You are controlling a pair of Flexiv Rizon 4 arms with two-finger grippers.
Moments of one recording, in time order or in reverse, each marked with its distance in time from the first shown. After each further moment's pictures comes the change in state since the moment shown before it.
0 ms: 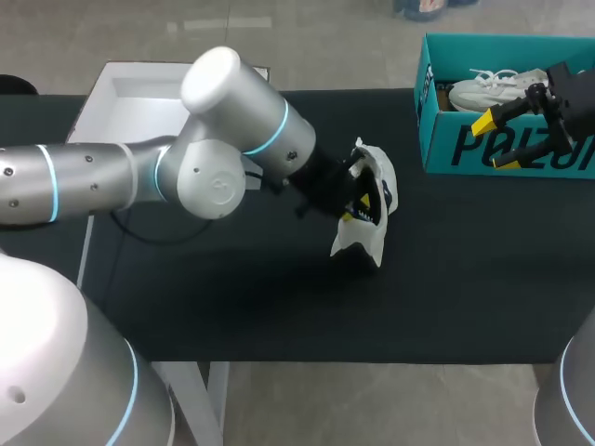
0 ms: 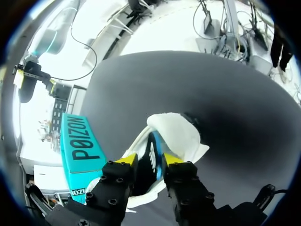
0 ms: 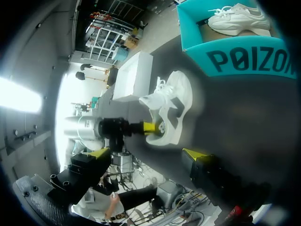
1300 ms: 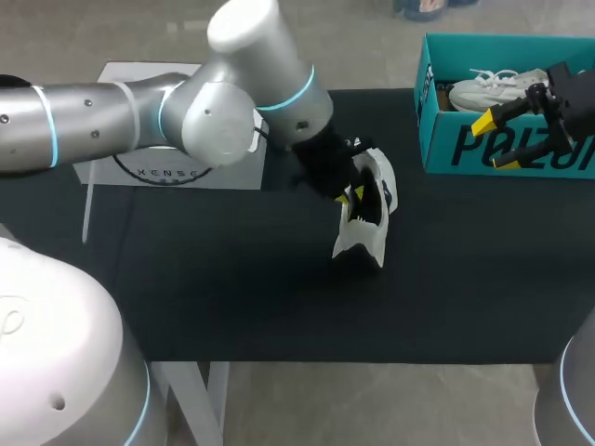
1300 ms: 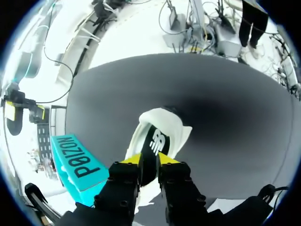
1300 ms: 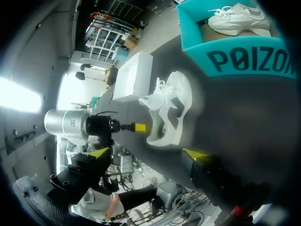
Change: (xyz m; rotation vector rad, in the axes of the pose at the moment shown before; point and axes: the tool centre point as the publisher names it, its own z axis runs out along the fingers) left arm -0.015 0.003 -0.033 -0.019 0.217 0.288; right arm 0.000 0.000 0.000 0.000 0.000 0.000
